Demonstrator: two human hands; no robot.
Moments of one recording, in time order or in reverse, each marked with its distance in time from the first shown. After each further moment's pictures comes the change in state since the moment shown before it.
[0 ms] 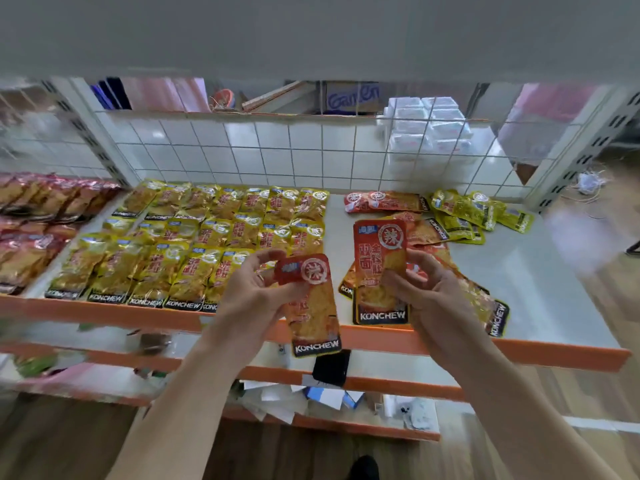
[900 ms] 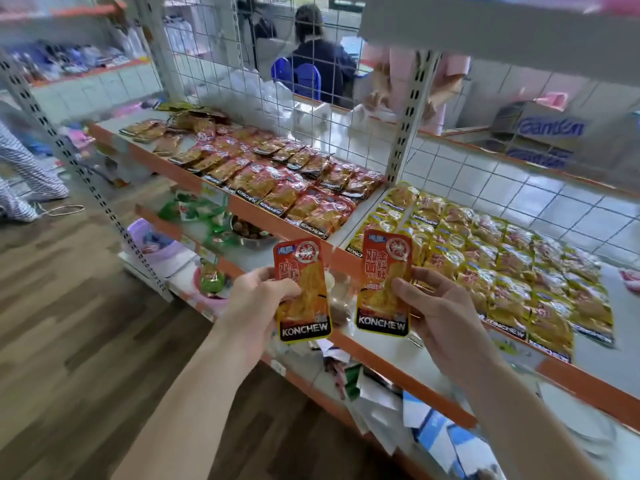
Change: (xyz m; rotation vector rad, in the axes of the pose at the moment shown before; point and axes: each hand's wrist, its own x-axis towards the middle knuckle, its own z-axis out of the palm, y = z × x) left_hand -0.142 0.042 -0.389 -0.172 0.492 -0.029; right_hand -0.058 0.140 0.380 -0.199 -0.297 0.126
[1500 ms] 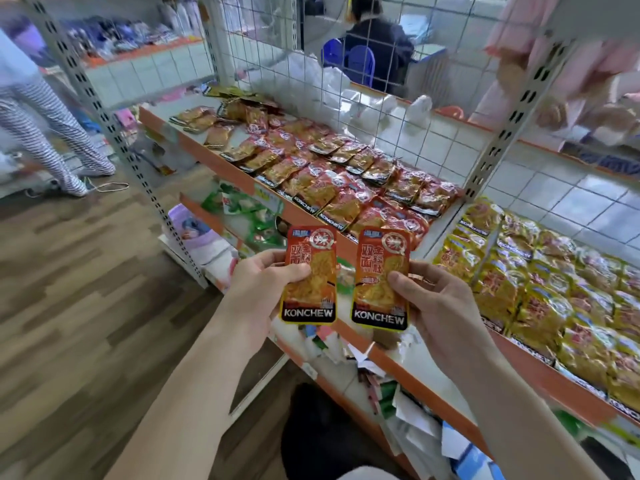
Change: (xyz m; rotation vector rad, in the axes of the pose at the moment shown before) left_hand 0.079 0.050 -0.079 -0.052 0.120 0.040; right_hand 0.081 0.015 0.111 -0.040 -0.130 0.012
